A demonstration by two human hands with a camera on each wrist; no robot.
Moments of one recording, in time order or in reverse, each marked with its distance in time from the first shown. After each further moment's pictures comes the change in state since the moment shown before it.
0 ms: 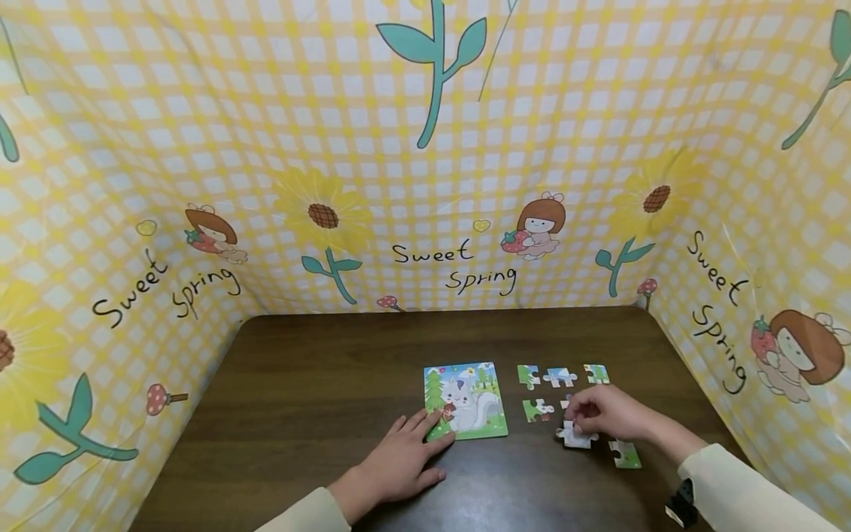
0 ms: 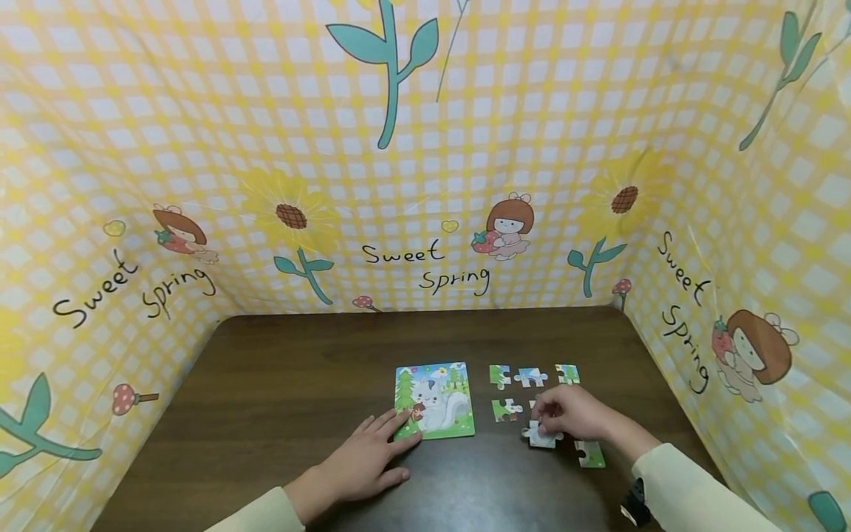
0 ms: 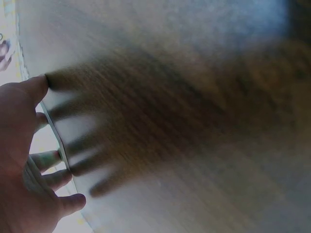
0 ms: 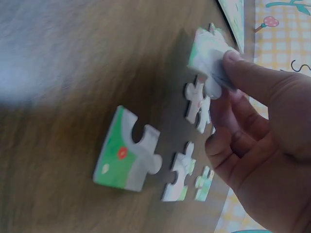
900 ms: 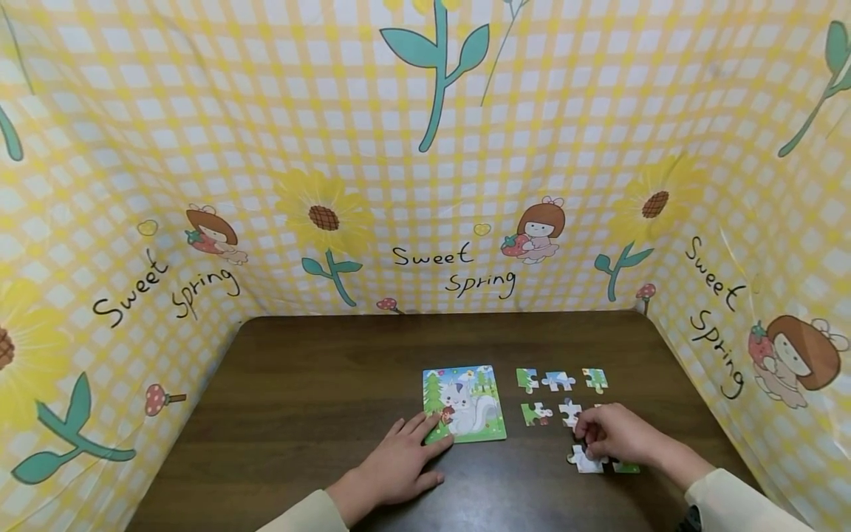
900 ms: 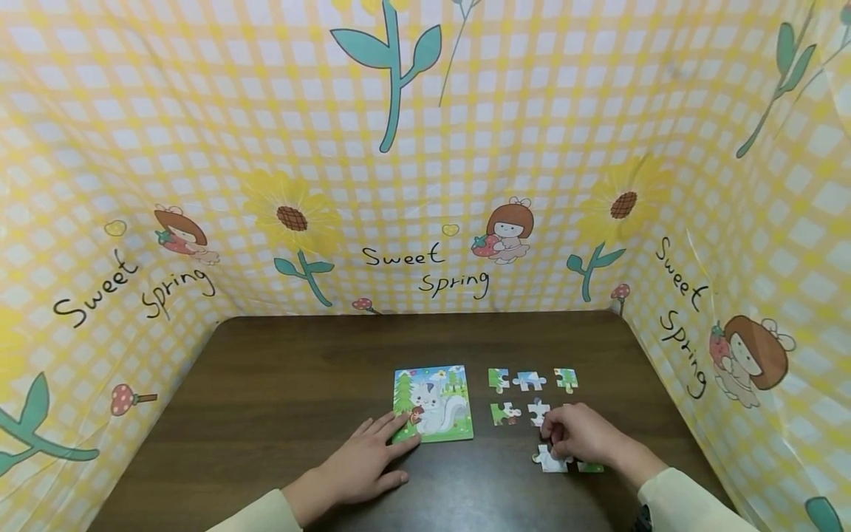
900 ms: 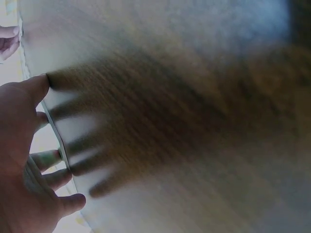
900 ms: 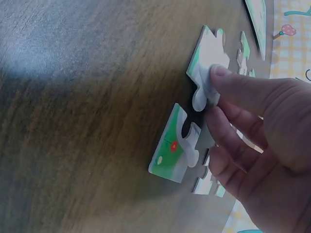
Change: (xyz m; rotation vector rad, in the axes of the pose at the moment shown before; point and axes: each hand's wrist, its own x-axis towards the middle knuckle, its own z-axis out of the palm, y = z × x) left_hand 0.000 -0.002 0.001 -0.023 -0.008 0.012; right_hand -0.020 0.006 0.016 -0.115 0.003 0.047
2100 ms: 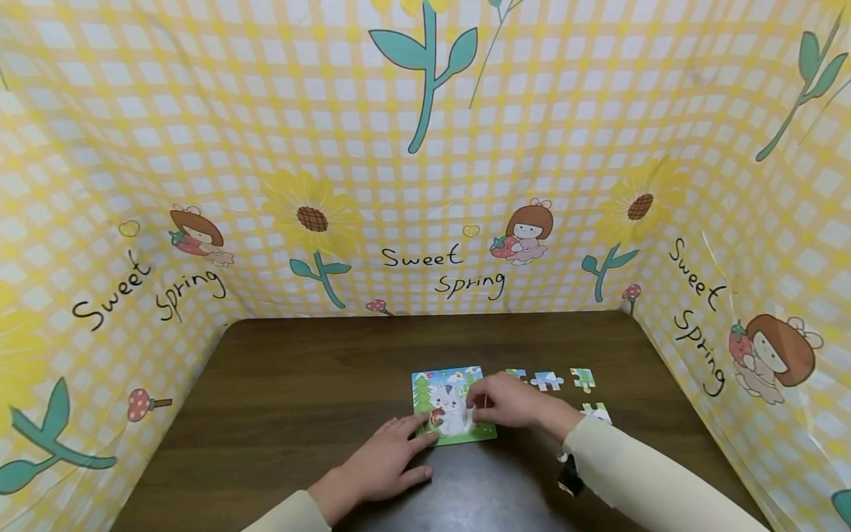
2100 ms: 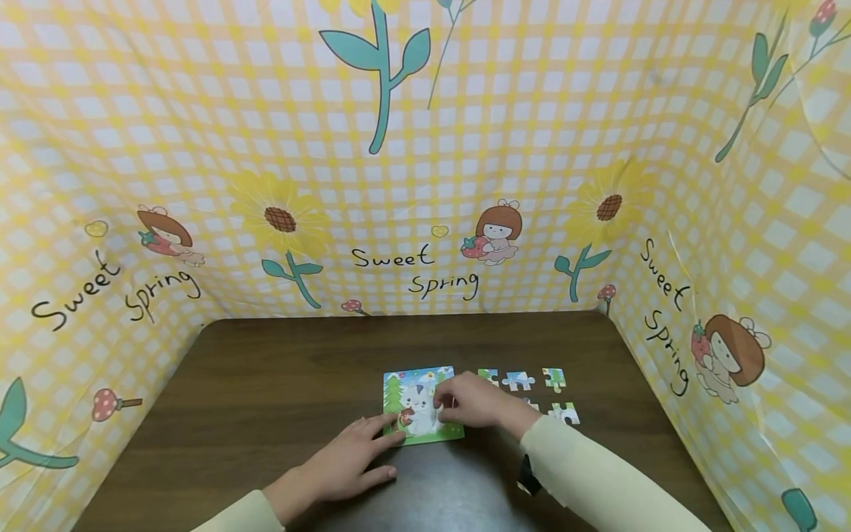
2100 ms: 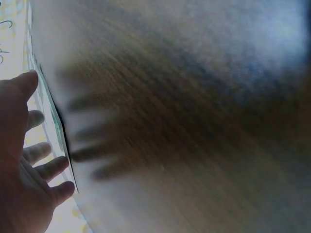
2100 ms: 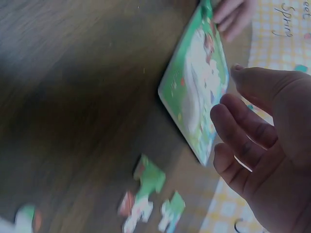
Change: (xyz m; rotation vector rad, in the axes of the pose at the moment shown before) left_hand 0.001 -0.010 -0.006 -0.090 0.051 0.029; right_hand 0.132 -0.092 0.029 -0.217 -0.015 -0.198
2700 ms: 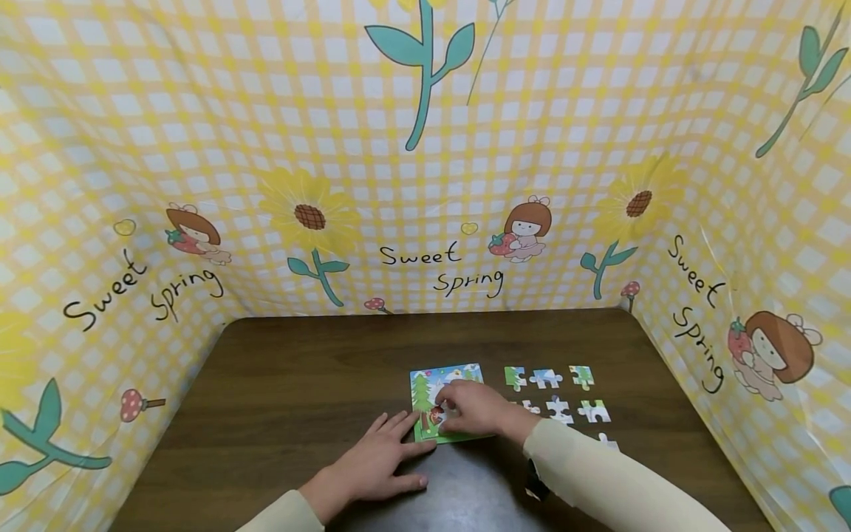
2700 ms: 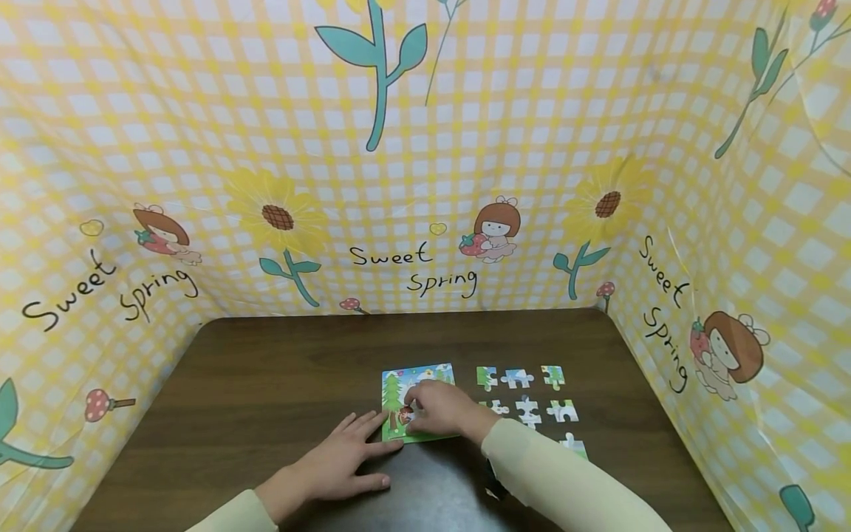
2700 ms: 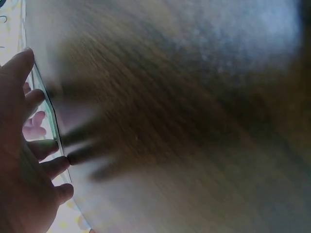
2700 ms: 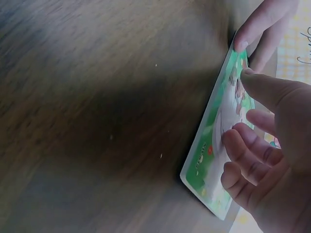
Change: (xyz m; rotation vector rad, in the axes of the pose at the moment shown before) left_hand -0.010 -0.010 0.001 -0.032 -0.016 0.051; right_hand 0.038 -0.017 0.044 -0.151 0.006 0.083
